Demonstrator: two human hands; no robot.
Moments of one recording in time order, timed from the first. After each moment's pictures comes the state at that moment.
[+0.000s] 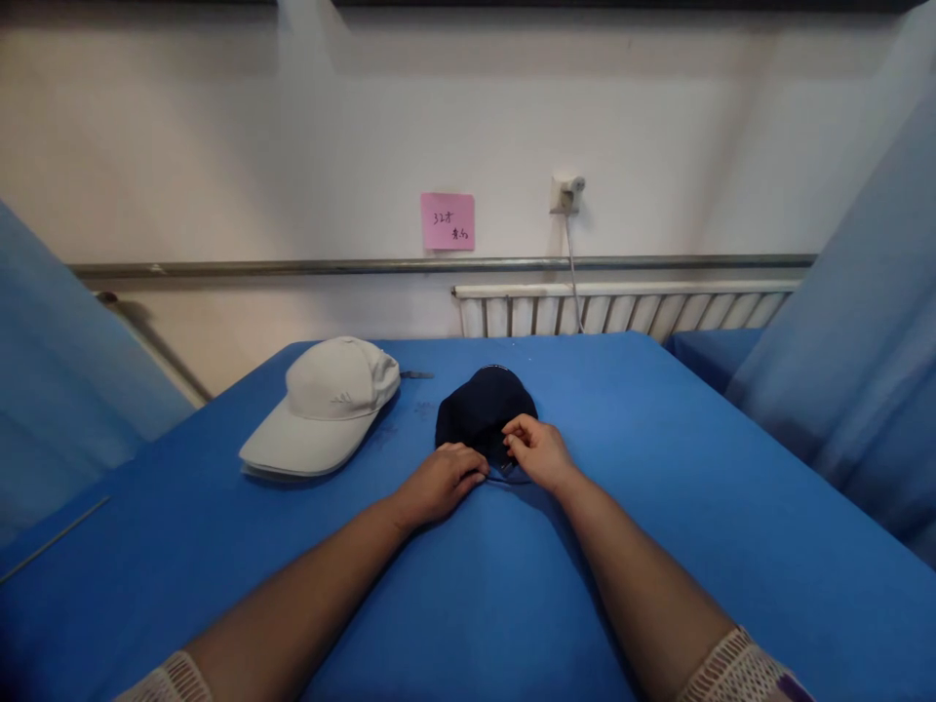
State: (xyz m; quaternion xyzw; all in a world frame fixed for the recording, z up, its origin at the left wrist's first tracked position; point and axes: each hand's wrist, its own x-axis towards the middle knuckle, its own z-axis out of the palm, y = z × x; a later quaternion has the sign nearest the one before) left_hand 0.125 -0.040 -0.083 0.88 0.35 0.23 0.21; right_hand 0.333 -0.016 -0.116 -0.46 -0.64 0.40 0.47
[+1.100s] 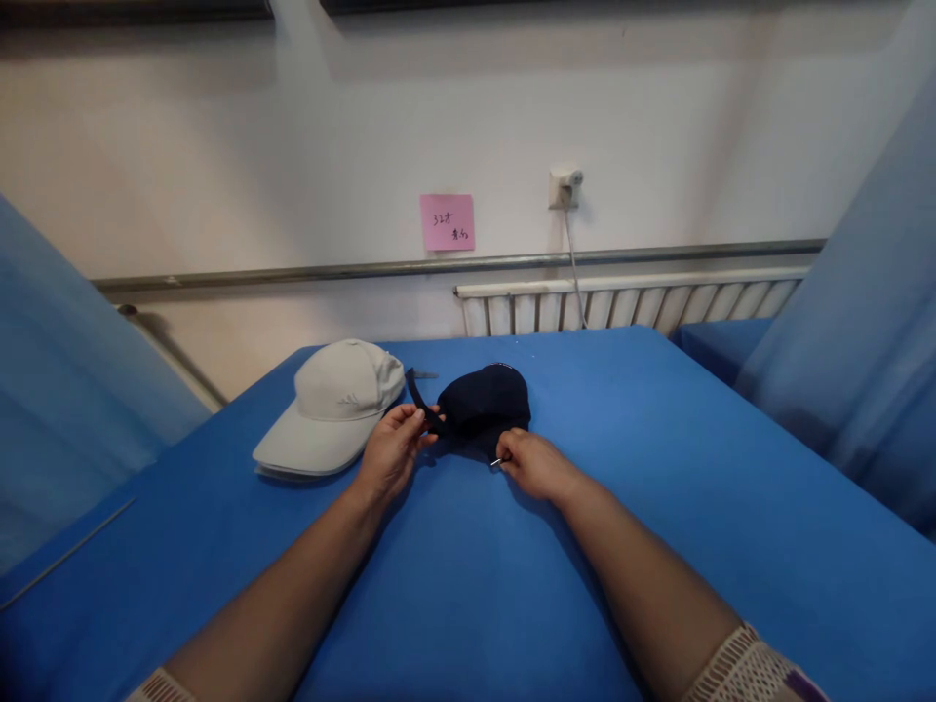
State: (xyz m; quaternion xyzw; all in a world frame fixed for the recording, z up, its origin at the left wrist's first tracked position) left_hand 0.097 -0.030 -0.058 0.42 0.43 0.60 0.52; right_hand 0.330 -0.031 -0.105 -0.42 -0.83 0.24 0.28
